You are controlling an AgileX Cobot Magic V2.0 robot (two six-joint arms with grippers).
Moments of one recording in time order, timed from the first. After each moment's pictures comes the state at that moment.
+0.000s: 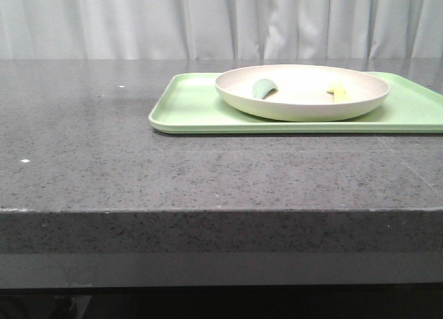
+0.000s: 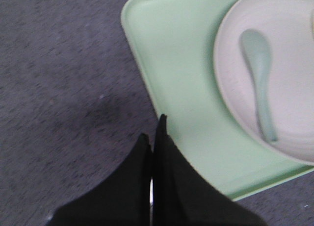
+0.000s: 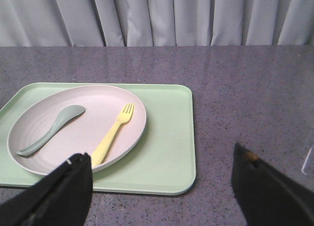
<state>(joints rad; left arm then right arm) -0.37 1.84 -2.02 -0.08 1.25 -0.05 0.02 0.51 -0.60 0.12 0.38 -0.02</state>
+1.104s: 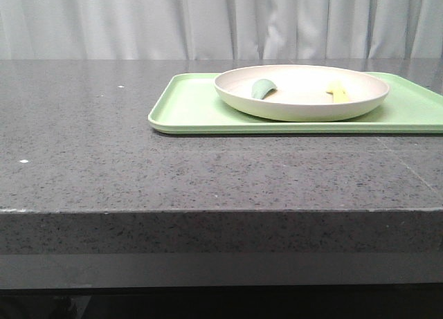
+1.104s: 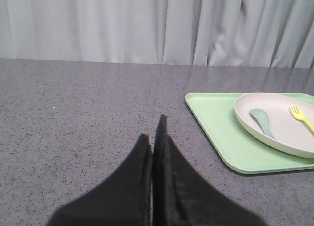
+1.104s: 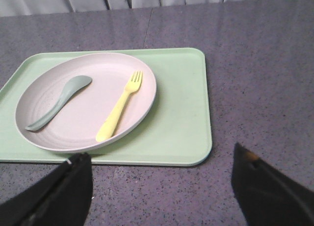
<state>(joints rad) -0.25 0.29 -0.44 -0.01 0.33 -0.09 0.02 0.63 -0.65 0.19 0.48 -0.02</state>
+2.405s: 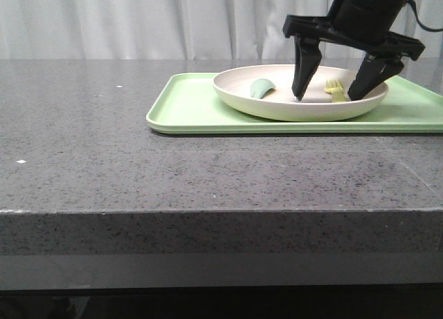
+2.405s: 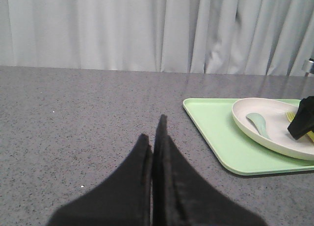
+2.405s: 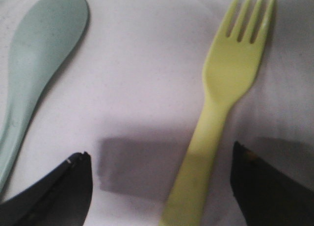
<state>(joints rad) -0.25 0.21 -0.41 -0.01 0.33 -0.09 0.23 1.87 -1.55 0.18 0.85 0.14</state>
